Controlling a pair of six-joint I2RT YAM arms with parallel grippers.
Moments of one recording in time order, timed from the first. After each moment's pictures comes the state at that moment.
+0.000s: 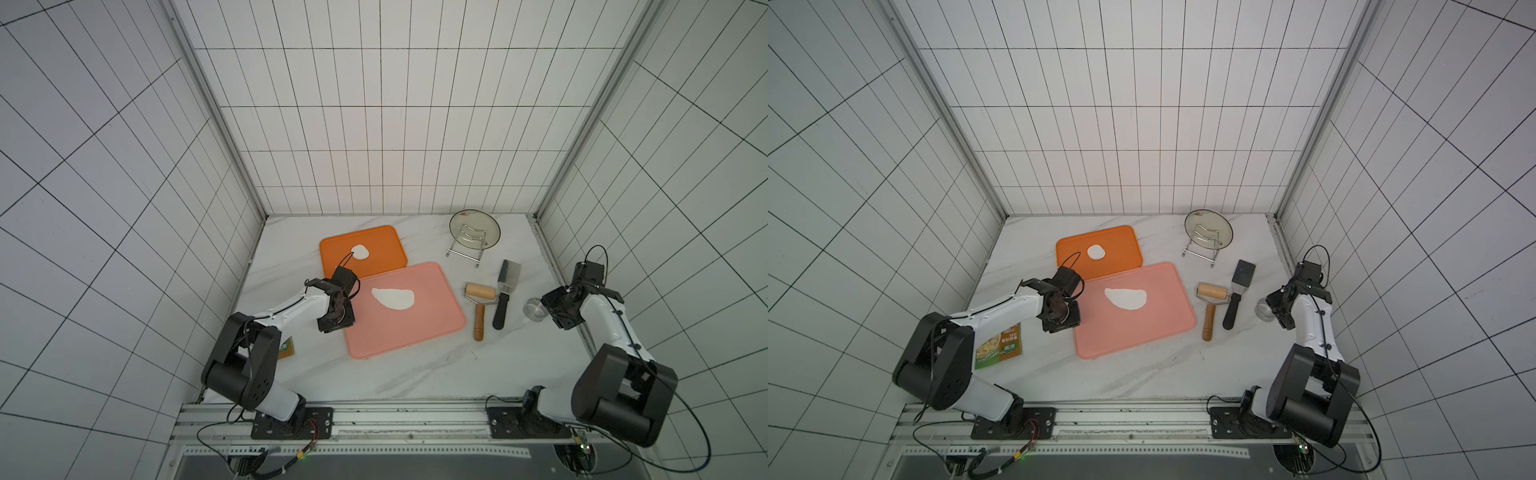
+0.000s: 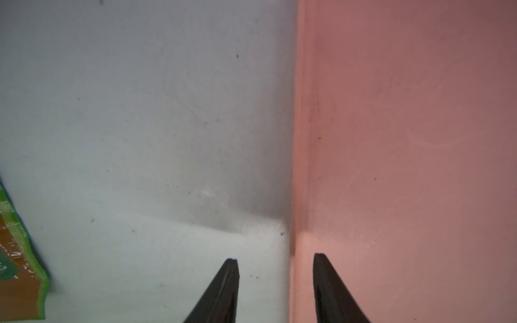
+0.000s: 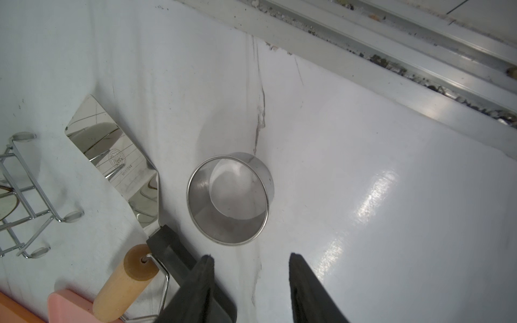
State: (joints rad) left arm -0.41 1.53 0.90 -0.79 -0.06 -0.69; right arm -0.33 1.34 0.89 -0.72 -0.04 0.69
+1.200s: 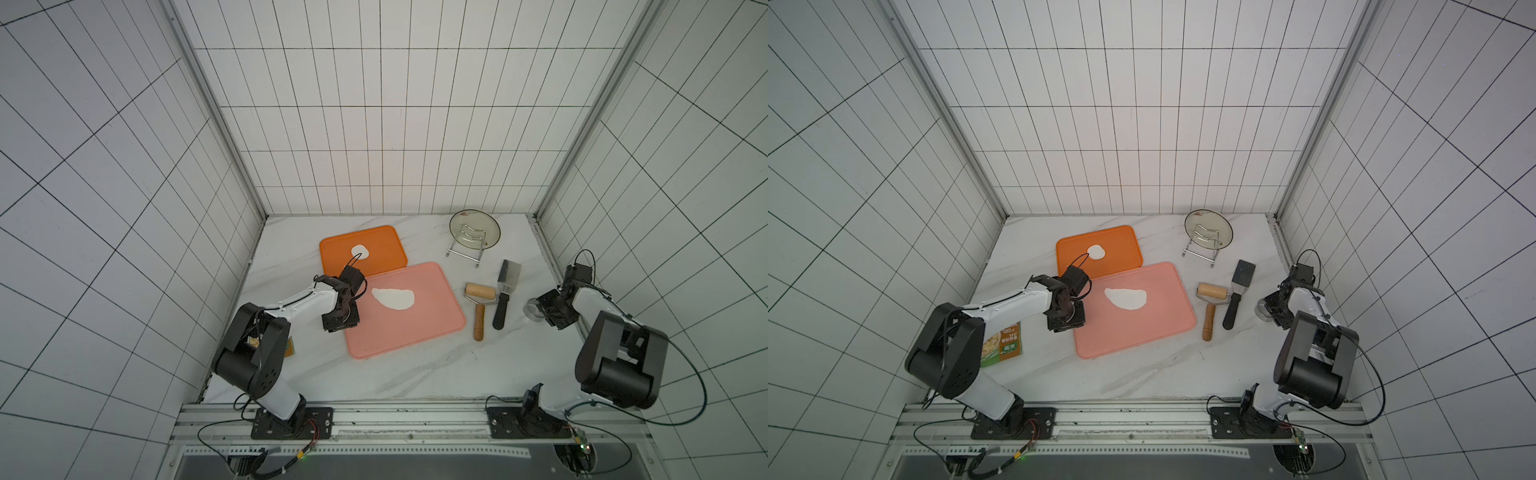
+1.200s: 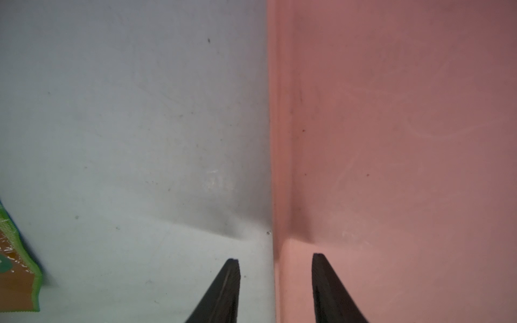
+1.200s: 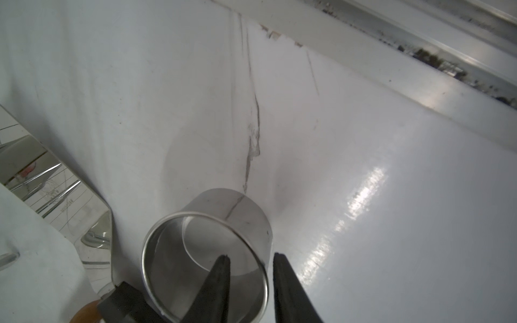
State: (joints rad) left arm -0.45 1.60 0.95 -0.83 -0.07 -0.72; right arm -0.33 1.53 0.87 -0.58 -0.03 0.67
